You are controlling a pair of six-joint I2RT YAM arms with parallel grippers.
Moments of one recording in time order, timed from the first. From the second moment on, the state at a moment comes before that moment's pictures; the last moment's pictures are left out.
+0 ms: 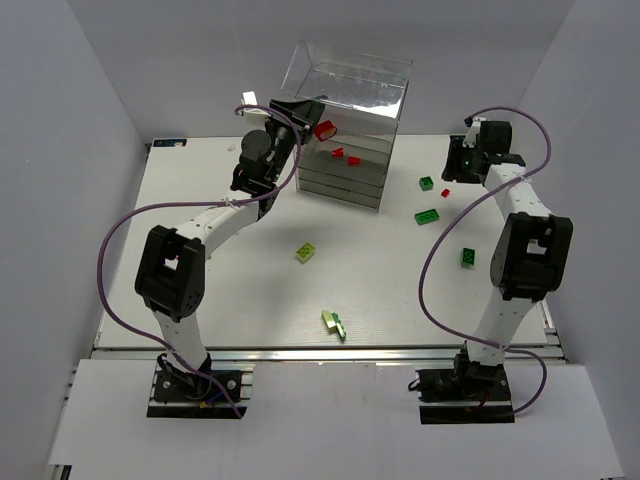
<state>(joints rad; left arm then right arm) -0.47 1.83 1.41 0.76 -0.02 -1.25 -0.07 1.87 1.56 -0.42 -0.25 -0.02</state>
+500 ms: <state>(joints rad) -0.47 1.86 1.41 0.76 -0.01 -1.25 -0.07 2.05 1.62 -0.45 0.07 0.15</state>
